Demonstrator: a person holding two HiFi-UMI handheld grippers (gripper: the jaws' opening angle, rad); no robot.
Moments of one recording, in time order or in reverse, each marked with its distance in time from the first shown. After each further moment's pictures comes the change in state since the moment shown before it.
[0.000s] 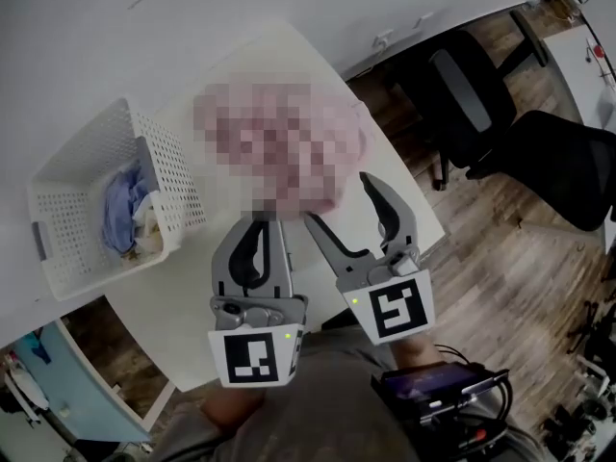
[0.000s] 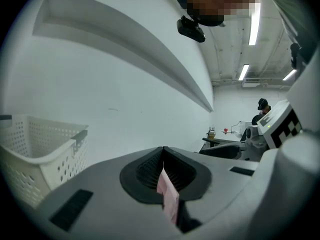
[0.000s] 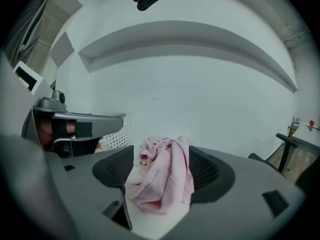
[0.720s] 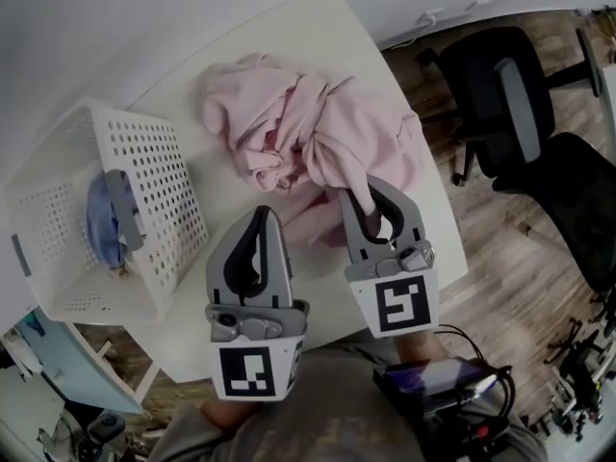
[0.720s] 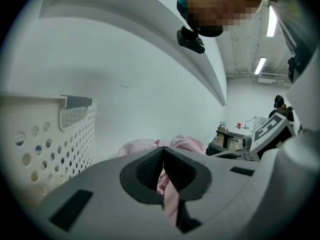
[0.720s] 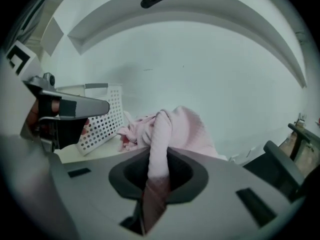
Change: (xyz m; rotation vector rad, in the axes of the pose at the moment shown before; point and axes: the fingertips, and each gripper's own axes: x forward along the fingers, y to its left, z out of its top) left arm 0.058 0.055 -0.053 -0.065 0.115 0.117; right arm 0.097 -0.027 -0.073 0.017 0.182 0.051
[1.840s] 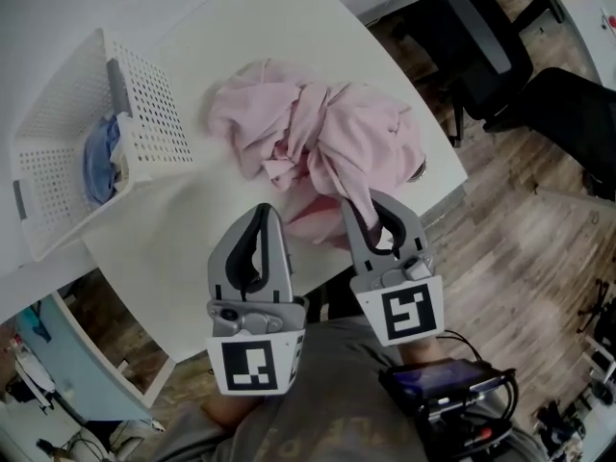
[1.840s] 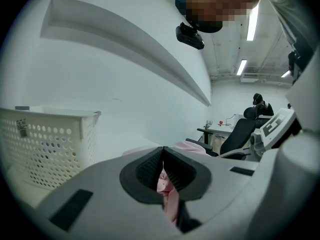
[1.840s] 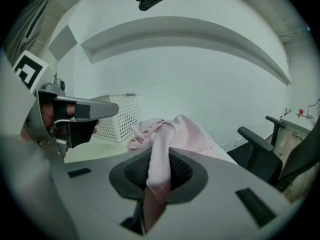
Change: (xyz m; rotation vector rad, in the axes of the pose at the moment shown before) left arm -0.133 -0.053 -0.032 0.087 -0.022 -0.119; right arm -0.146 0.076 -0.055 0.047 -0.049 -0.075
